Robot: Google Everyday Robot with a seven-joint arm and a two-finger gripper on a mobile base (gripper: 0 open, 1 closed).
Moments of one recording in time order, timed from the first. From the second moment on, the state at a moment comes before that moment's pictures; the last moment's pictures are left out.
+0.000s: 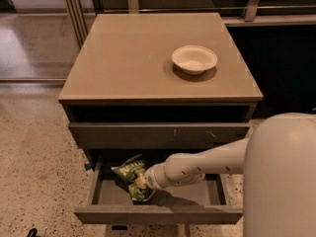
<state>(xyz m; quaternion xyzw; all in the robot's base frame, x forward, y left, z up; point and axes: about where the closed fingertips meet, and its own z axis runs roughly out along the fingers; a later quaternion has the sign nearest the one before) 0.521 0.063 0.432 -0.27 0.90 0.27 0.21</state>
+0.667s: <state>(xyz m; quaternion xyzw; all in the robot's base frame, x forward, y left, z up) 0.464 0.010 0.556 -0.27 0.89 0.25 0.29</state>
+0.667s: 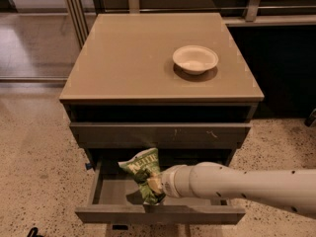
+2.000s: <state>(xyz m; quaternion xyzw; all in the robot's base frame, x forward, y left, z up) 0.445 0.032 0.733 -0.35 0.83 0.16 0.39</state>
